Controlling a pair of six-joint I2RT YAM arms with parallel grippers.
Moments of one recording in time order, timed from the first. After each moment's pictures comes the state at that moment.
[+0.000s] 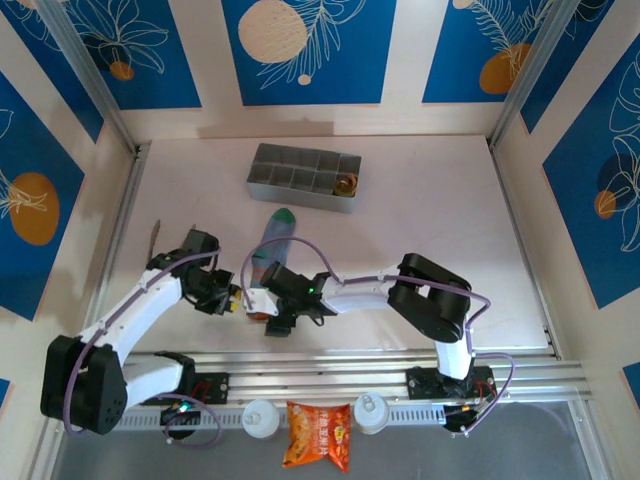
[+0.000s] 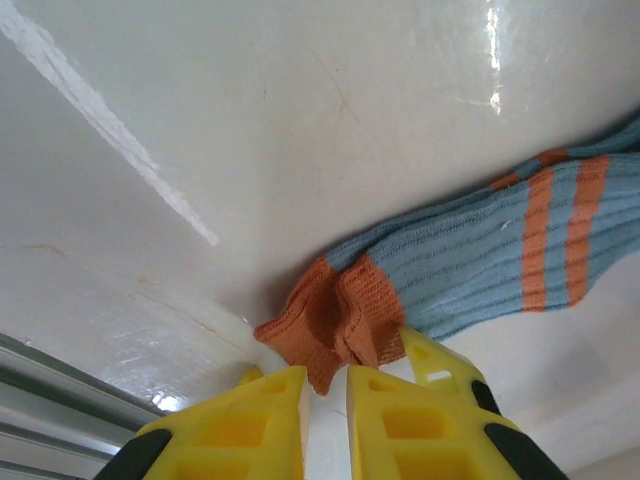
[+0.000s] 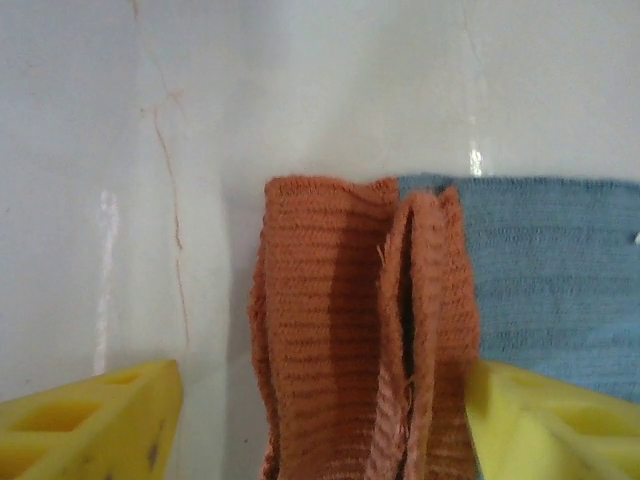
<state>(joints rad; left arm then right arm) -0.27 1.13 0.68 -0.87 0.33 -1.49 1.14 1.92 1.11 -0.17 -0.09 -0.41</state>
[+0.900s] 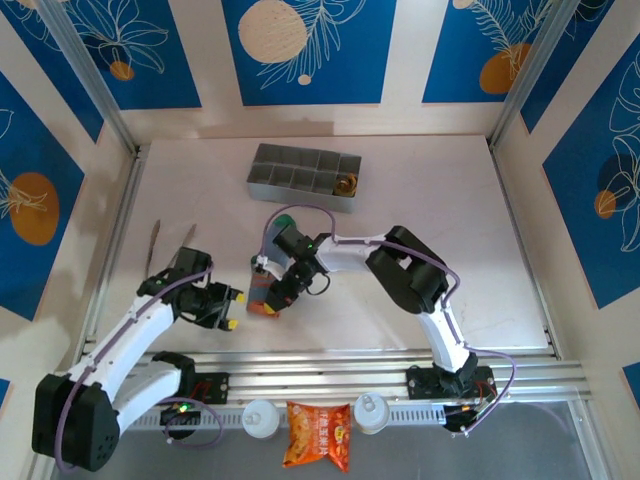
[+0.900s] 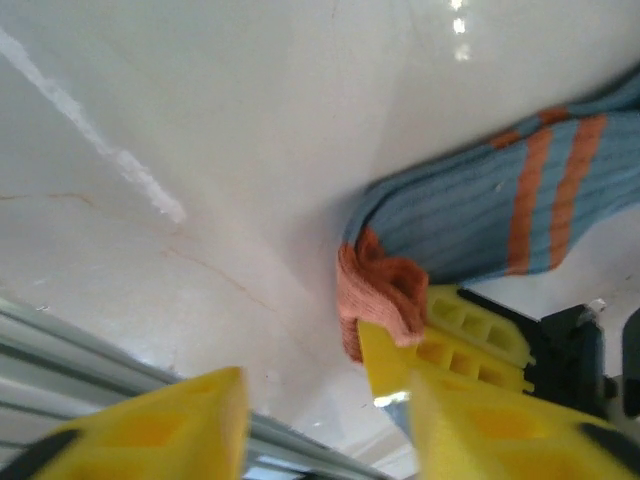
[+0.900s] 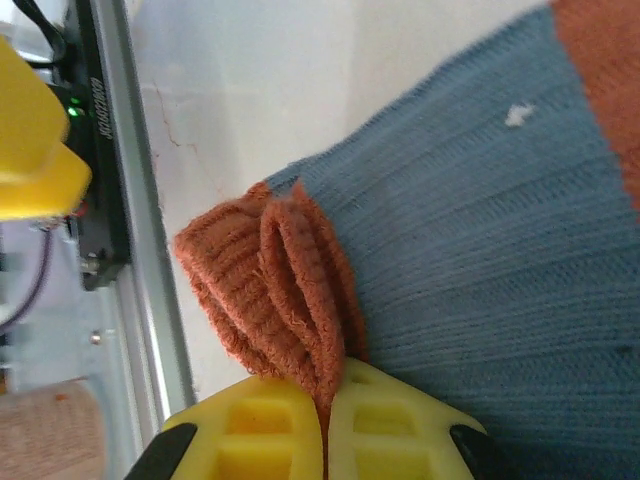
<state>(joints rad) -0.27 0.96 0.53 -0.80 0.42 -1.55 0.89 2.15 1.38 -0.45 -0.84 0.07</state>
